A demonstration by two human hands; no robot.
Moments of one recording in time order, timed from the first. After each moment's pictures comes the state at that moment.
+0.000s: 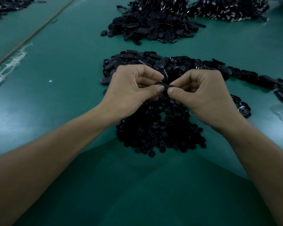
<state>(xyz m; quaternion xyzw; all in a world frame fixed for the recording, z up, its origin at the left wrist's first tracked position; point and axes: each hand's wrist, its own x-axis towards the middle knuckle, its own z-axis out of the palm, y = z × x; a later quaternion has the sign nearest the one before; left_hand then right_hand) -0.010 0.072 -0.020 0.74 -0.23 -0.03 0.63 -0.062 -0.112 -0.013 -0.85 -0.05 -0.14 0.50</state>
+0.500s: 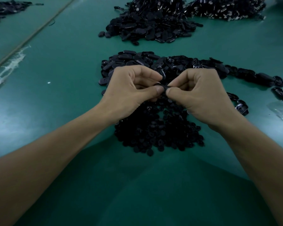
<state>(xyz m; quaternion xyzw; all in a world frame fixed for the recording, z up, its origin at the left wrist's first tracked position) -0.011 0.071 -0.024 0.72 -0.26 -0.04 0.64 -0.061 -0.109 -0.011 -0.86 -0.02 -0.14 0.50</state>
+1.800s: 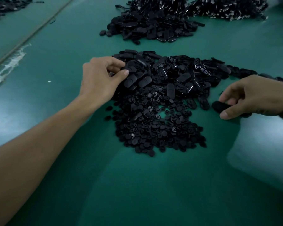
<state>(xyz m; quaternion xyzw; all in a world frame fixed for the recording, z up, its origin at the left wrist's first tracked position) 0.039 0.111 -0.035 0.89 -0.13 0.18 0.41 -0.067 -0.213 0.020 -0.95 0.10 0.14 0.26</state>
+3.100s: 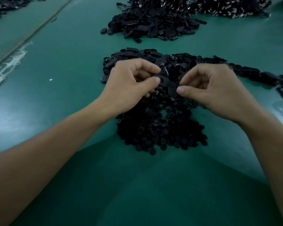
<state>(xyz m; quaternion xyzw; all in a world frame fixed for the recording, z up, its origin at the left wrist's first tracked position) -0.002 0.075 -0.020 0.78 -0.25 0.01 0.57 -0.059 -0.138 -0.003 -0.90 -0.07 -0.09 0.41</state>
